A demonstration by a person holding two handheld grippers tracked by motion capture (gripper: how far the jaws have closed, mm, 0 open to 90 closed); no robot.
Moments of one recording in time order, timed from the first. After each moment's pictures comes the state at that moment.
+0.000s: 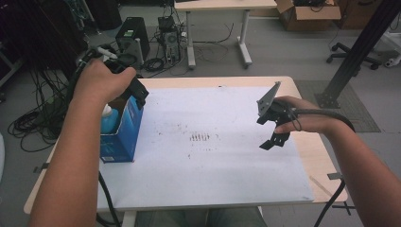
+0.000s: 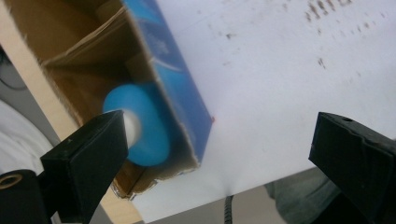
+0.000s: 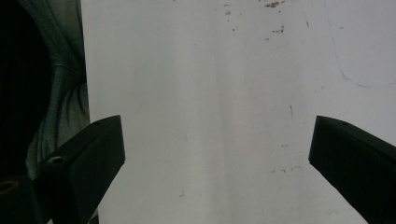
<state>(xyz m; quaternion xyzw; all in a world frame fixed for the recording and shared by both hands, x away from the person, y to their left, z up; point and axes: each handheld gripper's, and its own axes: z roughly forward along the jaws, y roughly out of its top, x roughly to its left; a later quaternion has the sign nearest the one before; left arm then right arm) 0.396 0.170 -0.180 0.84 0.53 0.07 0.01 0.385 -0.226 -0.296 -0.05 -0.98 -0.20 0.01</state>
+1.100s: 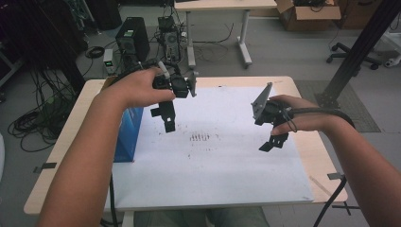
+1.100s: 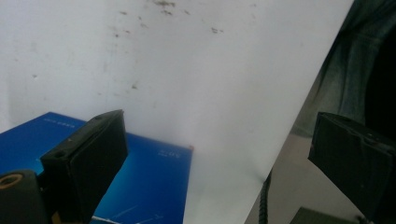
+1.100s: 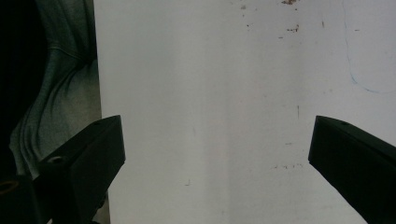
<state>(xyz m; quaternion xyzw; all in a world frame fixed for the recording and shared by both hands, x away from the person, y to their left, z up) 0.377 0.077 -0.211 0.99 0.14 0.01 -0.03 0.377 -0.208 -0.284 -0.03 -0.99 -0.15 0.02</state>
